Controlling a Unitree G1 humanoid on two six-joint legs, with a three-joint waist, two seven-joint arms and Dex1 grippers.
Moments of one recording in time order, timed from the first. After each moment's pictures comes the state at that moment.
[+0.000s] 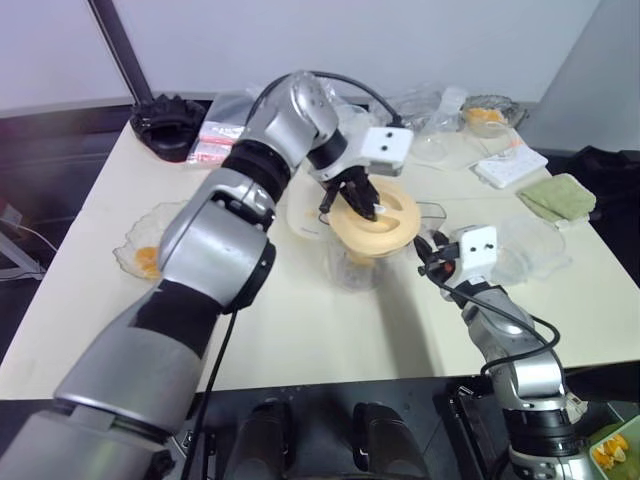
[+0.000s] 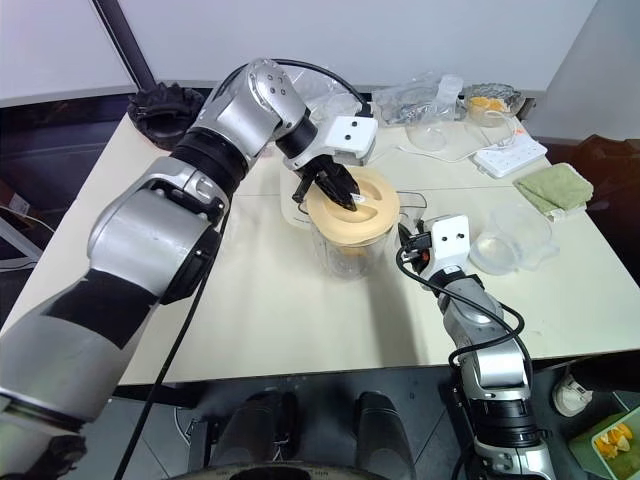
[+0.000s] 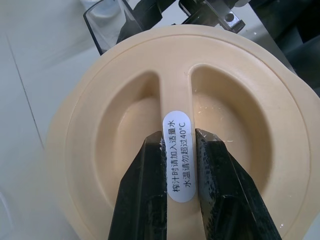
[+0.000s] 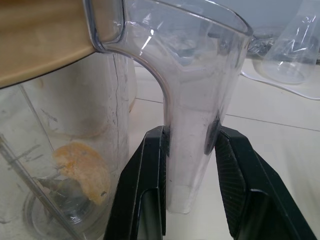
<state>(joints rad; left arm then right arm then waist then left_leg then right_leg) -1.62 0.11 -0.33 1.28 0.31 -0.06 -1.54 -0.13 -0.34 -0.06 -0.24 0.23 0.36 0.23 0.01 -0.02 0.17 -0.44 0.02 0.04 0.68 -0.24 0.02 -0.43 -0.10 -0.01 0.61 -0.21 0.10</state>
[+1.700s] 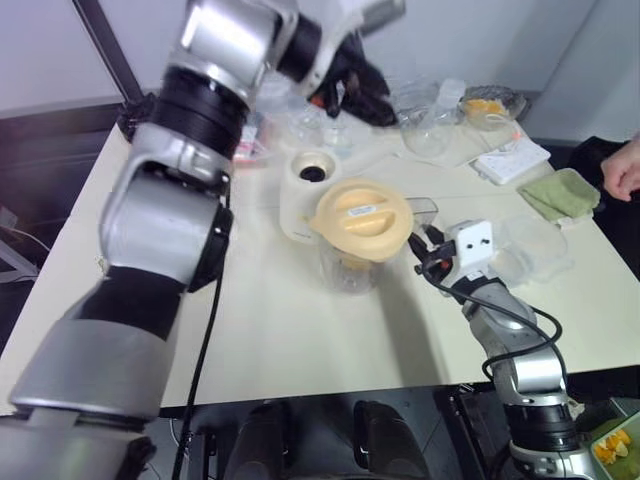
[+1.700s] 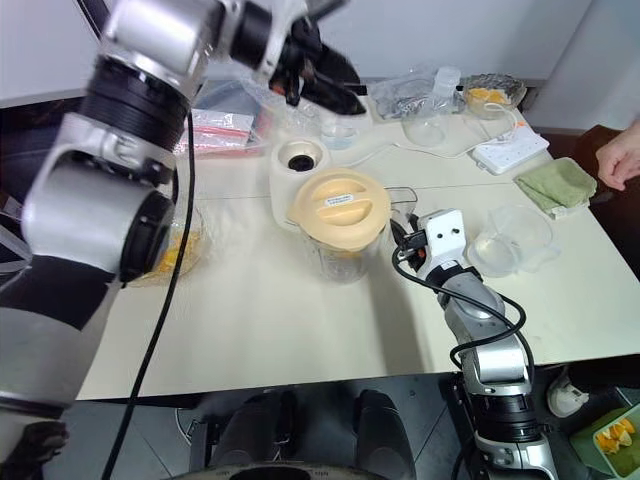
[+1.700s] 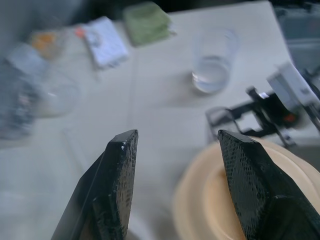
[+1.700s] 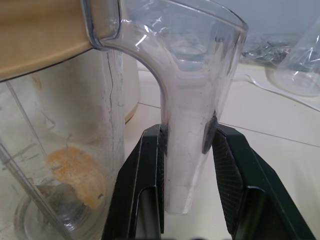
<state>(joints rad) -1.73 0.30 -0.20 0.87 0.09 0.56 -1.35 -0.16 -0.35 -0.06 -0.24 0.20 0.34 0.32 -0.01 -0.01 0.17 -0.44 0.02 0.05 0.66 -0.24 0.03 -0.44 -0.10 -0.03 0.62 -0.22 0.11</state>
